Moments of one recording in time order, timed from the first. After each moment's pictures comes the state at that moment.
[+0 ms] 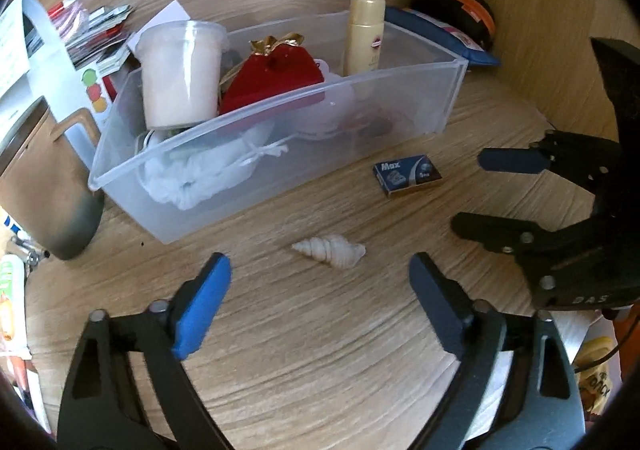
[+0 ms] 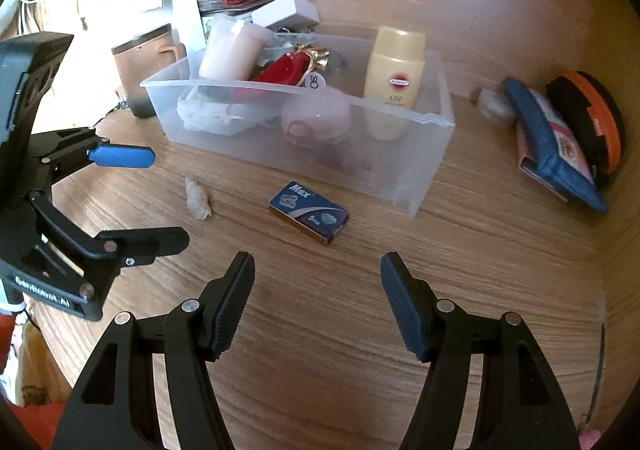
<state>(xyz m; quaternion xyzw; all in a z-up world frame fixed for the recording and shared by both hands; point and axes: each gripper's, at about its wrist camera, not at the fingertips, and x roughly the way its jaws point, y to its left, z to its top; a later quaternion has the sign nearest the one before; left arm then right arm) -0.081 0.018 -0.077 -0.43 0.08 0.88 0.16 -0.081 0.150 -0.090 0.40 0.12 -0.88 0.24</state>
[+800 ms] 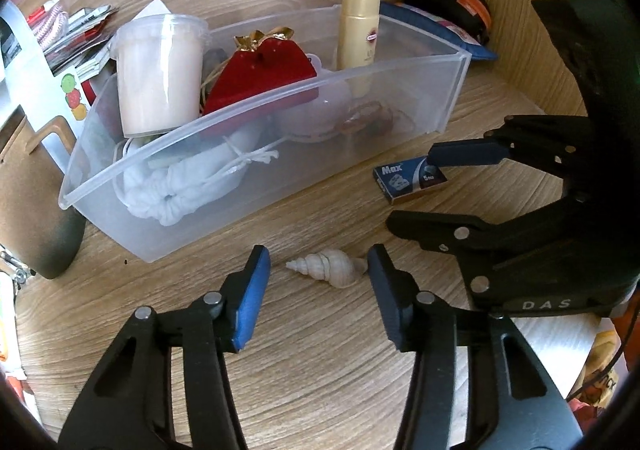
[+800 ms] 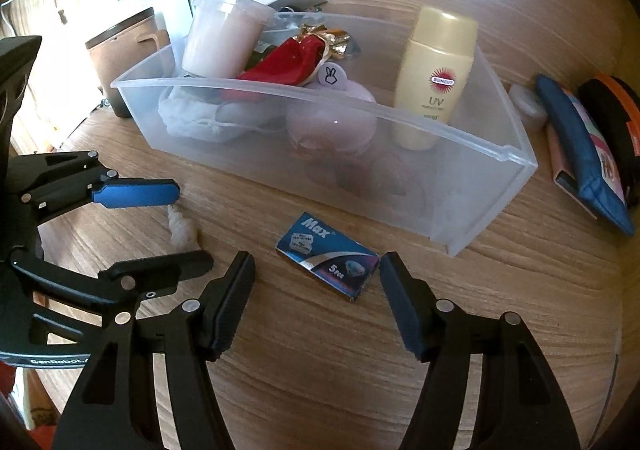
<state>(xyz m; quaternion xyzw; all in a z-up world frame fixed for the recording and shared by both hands) -0.094 0.016 -0.086 -0.43 0.09 0.88 0.18 -0.118 0.118 -0.101 0.43 0.13 -0.86 0.24</state>
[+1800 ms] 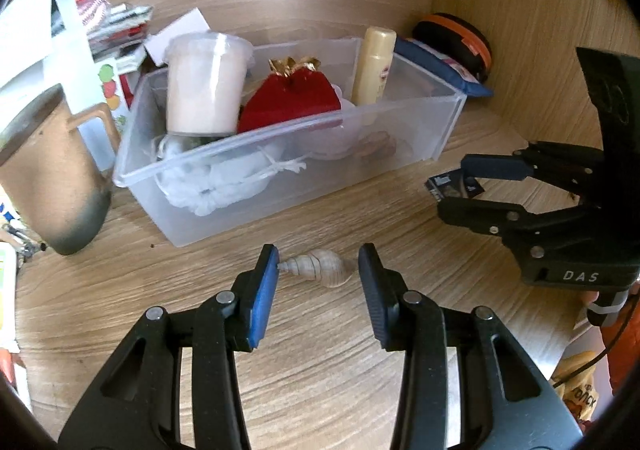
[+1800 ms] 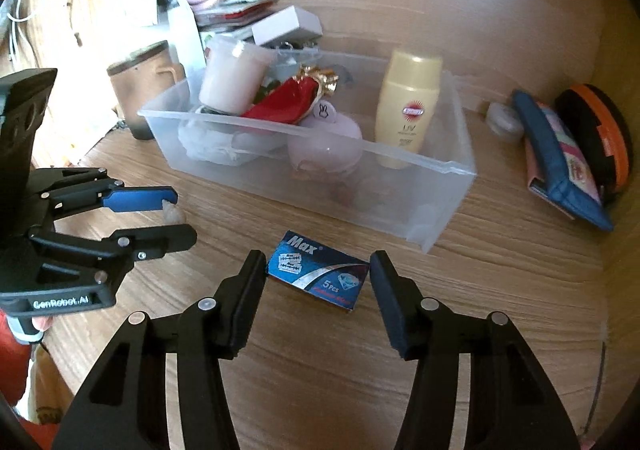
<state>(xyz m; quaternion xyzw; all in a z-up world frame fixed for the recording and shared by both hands) -0.076 -0.010 -0.063 -0.40 0.03 0.90 0.18 -0.093 0.136 -0.070 0.39 0.11 -0.88 0.24</state>
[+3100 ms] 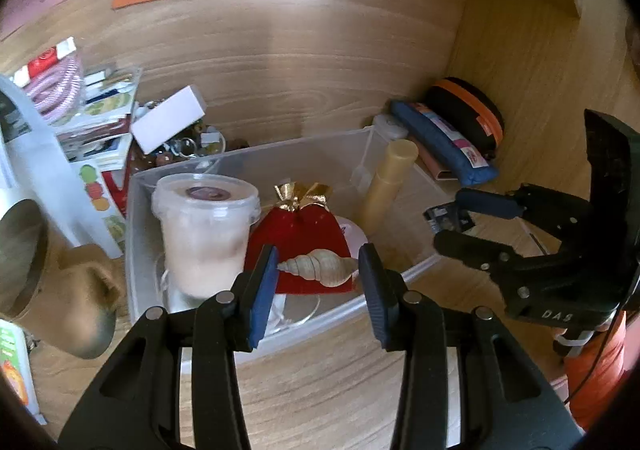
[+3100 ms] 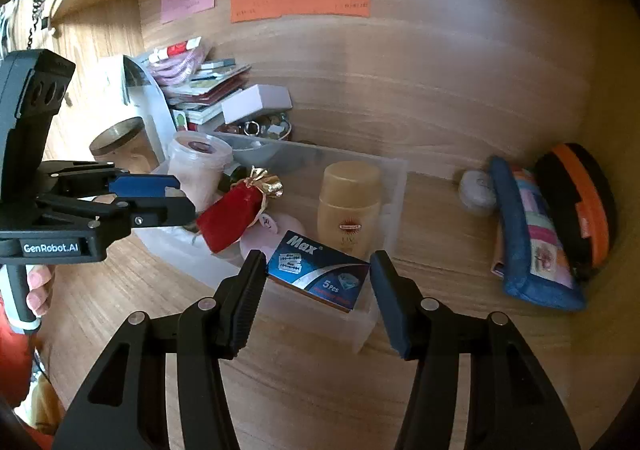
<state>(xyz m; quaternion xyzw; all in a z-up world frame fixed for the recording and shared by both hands) -0.158 0.000 -0.006 -0.38 -0.01 0.91 0.19 -0.152 0.155 -0.022 0.34 0.09 -0.90 0.25</state>
